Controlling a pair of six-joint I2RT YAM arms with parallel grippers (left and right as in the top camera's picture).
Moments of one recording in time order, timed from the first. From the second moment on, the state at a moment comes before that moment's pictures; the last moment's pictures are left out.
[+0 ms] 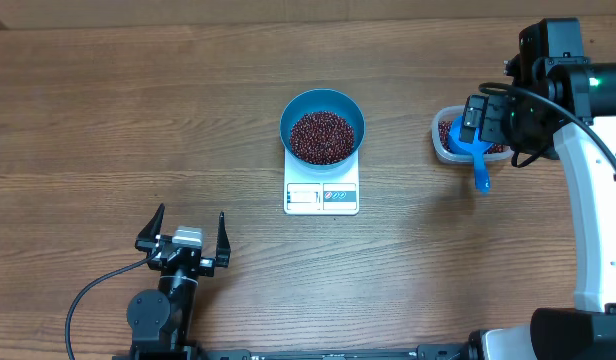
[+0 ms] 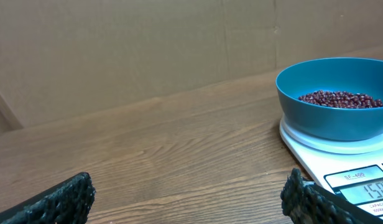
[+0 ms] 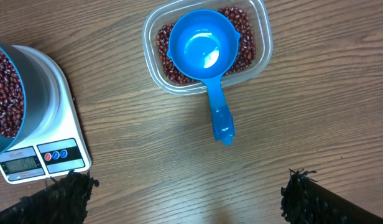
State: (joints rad) left arm 0.00 0.01 0.01 -0.07 0.09 0.19; right arm 0.01 1.62 1.79 -1.45 0.05 0.23
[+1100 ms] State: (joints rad) left arm 0.00 0.01 0.01 -0.07 0.08 0.19; right arm 0.09 0.73 0.28 0.51 -0.01 0.23
